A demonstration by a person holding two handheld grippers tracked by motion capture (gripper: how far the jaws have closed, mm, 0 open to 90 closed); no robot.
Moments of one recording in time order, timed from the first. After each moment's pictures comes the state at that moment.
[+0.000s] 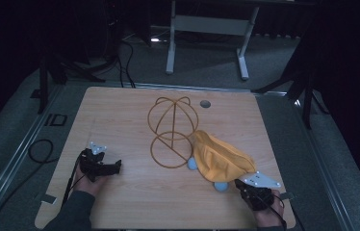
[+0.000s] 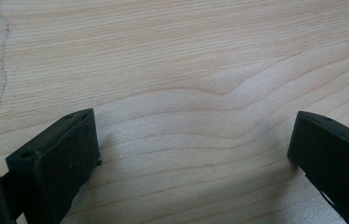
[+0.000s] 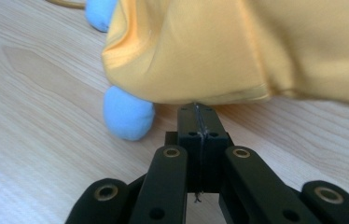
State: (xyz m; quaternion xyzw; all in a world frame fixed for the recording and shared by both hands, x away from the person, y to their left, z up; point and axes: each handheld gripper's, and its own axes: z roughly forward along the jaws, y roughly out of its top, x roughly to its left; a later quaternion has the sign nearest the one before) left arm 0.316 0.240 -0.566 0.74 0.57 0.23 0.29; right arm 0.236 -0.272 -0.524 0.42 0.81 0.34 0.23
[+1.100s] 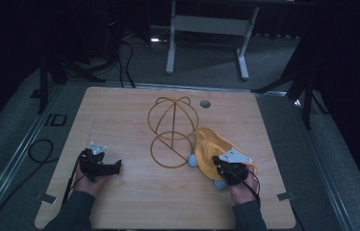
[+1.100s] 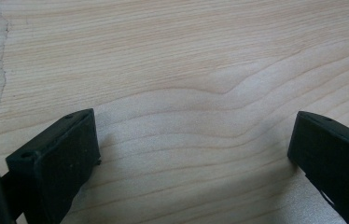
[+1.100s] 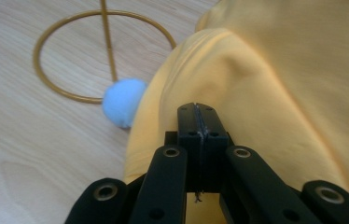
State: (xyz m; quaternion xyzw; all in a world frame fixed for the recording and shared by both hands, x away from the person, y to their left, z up) left arm 0.316 0.240 -0.566 0.74 0.57 0.23 0.29; right arm 0.296 -0.203 -0.504 0.40 0.80 0.37 0.26
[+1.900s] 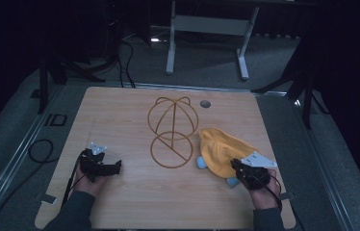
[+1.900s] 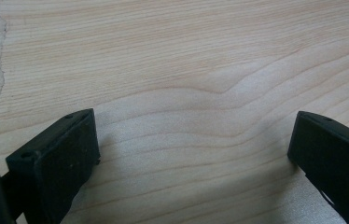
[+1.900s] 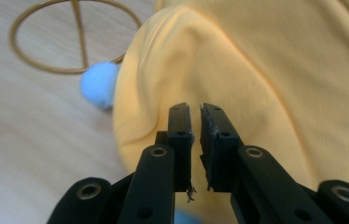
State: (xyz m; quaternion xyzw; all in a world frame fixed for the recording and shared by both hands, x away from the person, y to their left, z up) left arm 0.316 0.240 -0.566 0.74 0.56 0.23 0.29; right arm 0.279 -0.258 -0.493 0.41 0.80 0.36 0.27
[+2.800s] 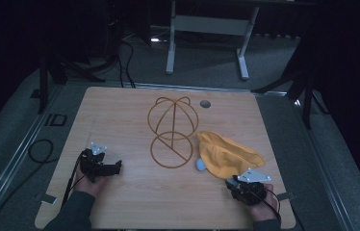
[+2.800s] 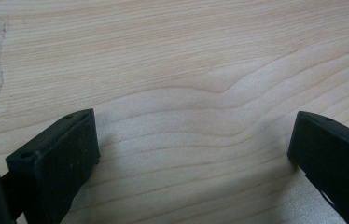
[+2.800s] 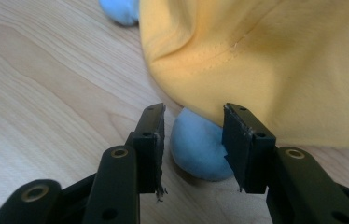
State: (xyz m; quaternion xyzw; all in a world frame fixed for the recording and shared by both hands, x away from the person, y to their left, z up) left arm 0.315 0.239 -0.566 0.74 0.56 0.23 0.29; right arm 0.261 -0.267 -0.549 0.40 0.83 0.33 0.21
